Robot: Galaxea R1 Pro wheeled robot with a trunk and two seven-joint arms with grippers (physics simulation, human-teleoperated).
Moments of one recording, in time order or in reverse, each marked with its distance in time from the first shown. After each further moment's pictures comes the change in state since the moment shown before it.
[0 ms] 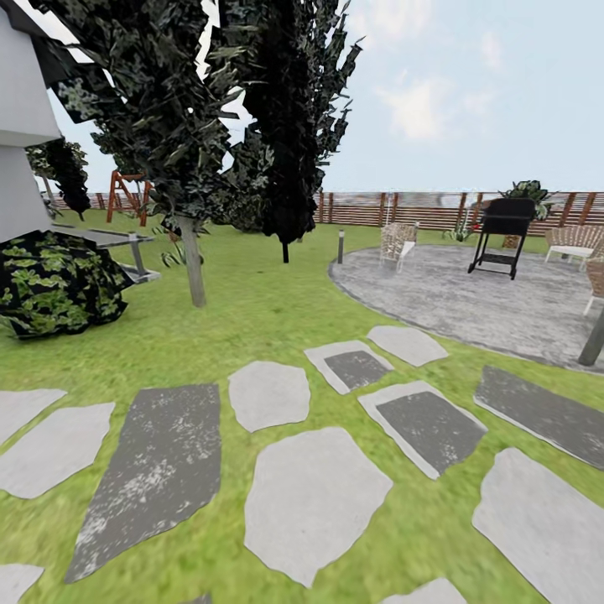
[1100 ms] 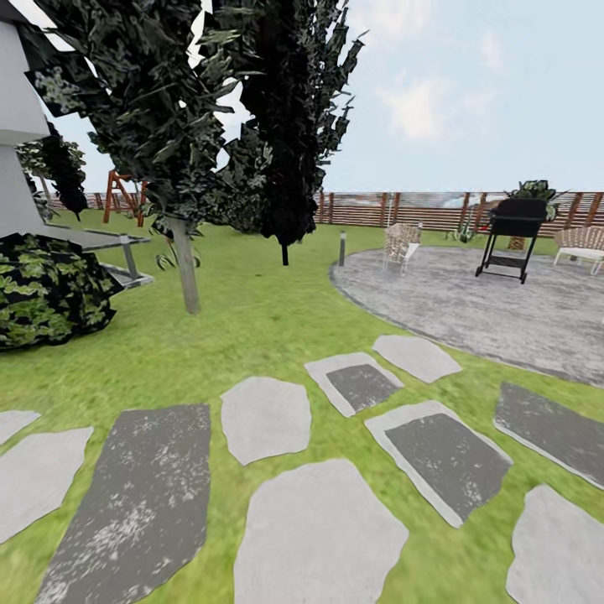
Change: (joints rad) left arm 0.000 0.000 0.000 0.000 0.000 0.000 0.000; right arm 0.000 0.000 0.000 0.000 0.000 0.000 0.000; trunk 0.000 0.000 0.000
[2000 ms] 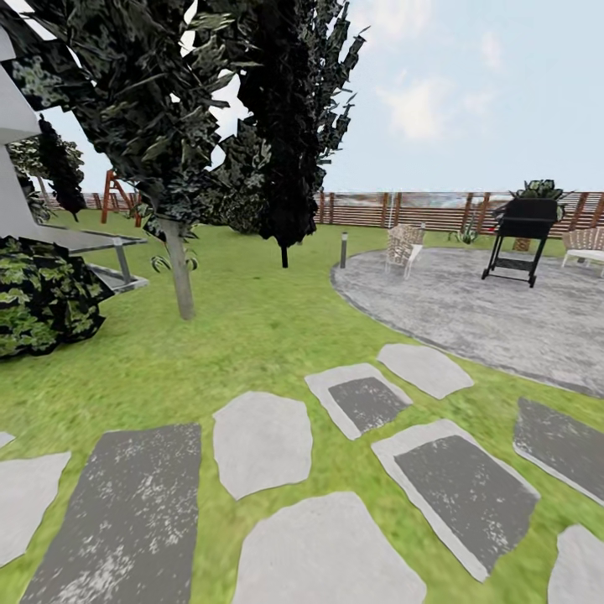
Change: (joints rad) left arm 0.000 0.000 0.000 0.000 0.000 0.000 0.000; right arm 0.000 0.000 0.000 0.001 0.000 0.000 0.000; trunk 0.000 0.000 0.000
